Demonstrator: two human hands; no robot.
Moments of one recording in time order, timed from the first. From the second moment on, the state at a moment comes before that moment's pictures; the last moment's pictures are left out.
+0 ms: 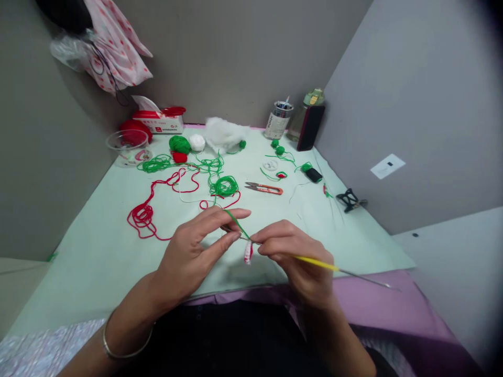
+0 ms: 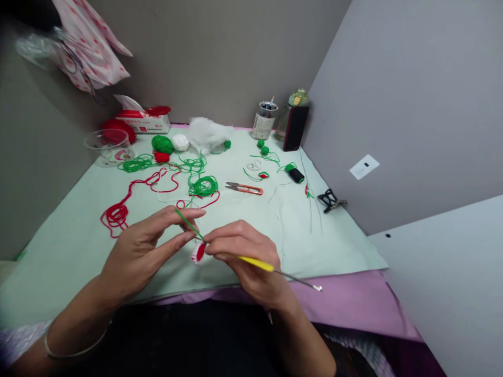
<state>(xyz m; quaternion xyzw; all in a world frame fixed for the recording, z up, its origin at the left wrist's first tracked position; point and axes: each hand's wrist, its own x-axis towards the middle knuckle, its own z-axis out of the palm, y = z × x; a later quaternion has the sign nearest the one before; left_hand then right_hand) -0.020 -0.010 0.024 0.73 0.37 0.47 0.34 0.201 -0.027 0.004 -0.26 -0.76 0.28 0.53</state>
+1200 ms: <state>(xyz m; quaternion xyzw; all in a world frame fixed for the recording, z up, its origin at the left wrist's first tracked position) 0.003 -0.027 0.009 0.47 0.36 0.50 0.63 0.177 -0.043 -0.024 -0.34 -0.78 -0.07 0.52</state>
